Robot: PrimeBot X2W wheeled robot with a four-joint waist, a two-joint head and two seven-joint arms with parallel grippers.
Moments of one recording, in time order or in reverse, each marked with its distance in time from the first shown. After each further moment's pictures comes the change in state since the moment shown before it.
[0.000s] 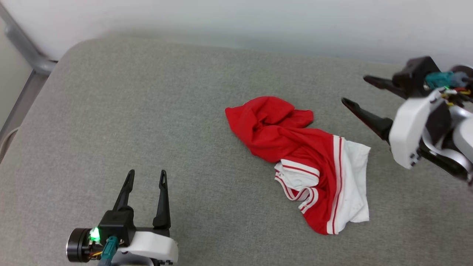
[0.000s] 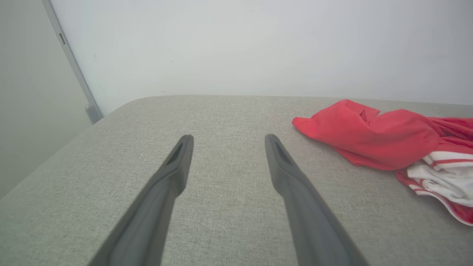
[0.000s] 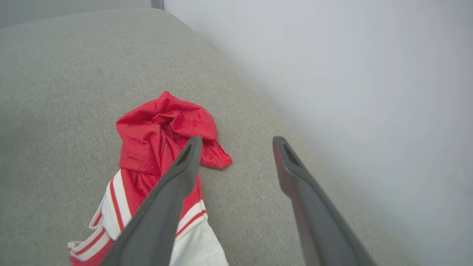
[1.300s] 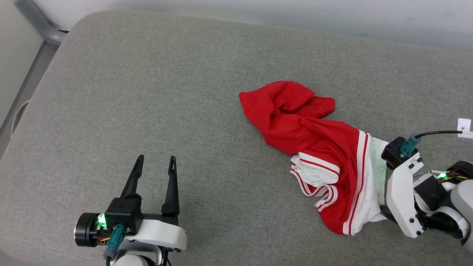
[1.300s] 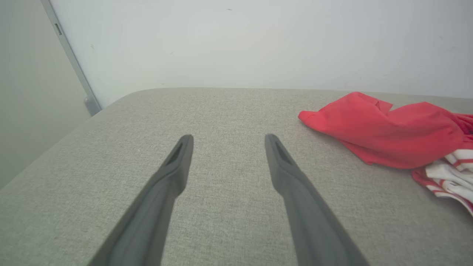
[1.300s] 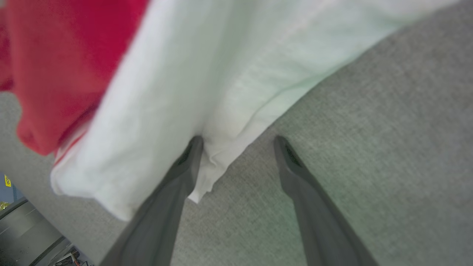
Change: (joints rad) left arm -0.050 0.000 -0.035 -0.008 -0.012 -0.002 0.000; right arm 0.405 0.006 -0.209 -0.038 -0.006 -0.004 0.673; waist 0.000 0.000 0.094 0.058
